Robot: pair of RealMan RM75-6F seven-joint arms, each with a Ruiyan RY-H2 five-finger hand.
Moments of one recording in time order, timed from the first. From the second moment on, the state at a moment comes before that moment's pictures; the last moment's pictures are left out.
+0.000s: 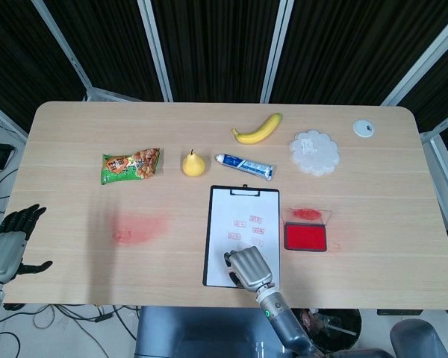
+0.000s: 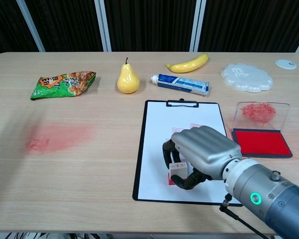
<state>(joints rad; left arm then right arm) -0.19 -1.06 -0.02 -1.71 1.35 1.25 0.04 0.56 -1.89 0.02 -1.57 -1.06 1.14 -0.77</state>
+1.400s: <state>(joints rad) -0.19 -1.06 -0.02 -1.71 1.35 1.24 0.03 0.55 -1.91 0.02 -1.55 -1.06 1.12 -0.78</state>
